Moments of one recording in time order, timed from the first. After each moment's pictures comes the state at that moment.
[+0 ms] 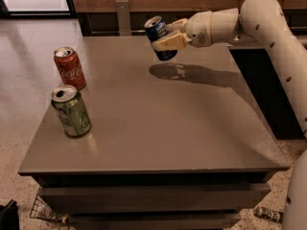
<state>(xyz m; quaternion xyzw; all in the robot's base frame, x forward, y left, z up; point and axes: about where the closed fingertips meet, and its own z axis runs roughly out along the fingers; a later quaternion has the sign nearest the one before) 0.735 -0.049 0.928 -0.49 0.64 0.29 0.52</state>
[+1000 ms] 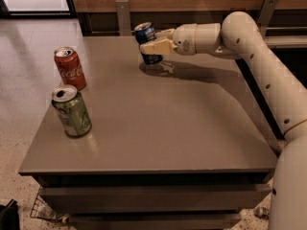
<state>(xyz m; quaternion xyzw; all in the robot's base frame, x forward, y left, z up) 0.756 -0.013 0.900 -0.43 0.64 0.36 0.52</state>
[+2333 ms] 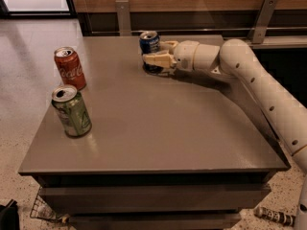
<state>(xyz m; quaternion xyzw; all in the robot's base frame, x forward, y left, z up) 0.762 -0.023 0.860 -0.40 0.63 0.31 0.59</state>
